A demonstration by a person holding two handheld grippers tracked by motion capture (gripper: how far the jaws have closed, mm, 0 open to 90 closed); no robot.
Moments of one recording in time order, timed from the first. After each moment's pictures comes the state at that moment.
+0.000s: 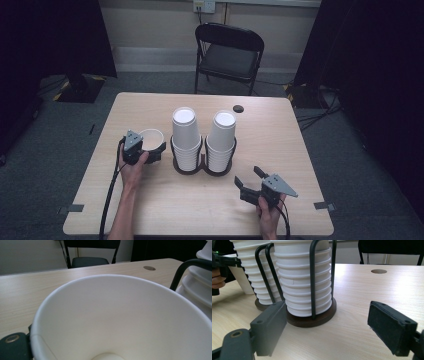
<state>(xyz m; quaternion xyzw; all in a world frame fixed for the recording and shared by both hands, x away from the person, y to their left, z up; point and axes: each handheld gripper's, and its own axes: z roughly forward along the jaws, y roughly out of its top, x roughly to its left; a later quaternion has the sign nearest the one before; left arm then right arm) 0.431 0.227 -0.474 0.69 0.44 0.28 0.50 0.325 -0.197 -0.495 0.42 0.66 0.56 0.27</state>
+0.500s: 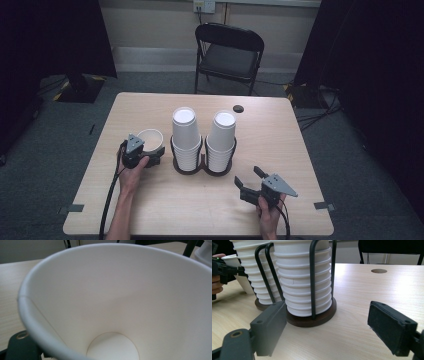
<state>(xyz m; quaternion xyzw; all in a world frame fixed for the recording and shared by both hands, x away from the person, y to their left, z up) 0.426 0.229 -0.486 0.70 0.45 0.27 0.48 0.326 -0.196 -0.495 0.42 0.66 0.56 0.27</state>
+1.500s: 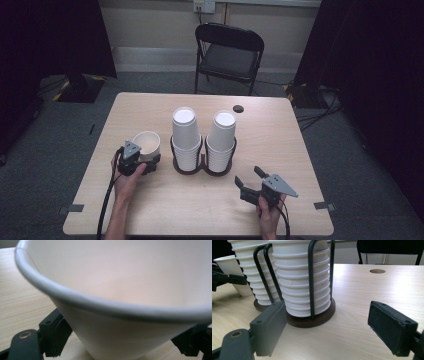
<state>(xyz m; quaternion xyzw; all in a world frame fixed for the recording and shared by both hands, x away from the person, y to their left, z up) 0.403 0.236 -0.491 0.71 0.47 0.26 0.45 0.325 -0.197 -0.495 0.42 0.66 0.56 0.27</state>
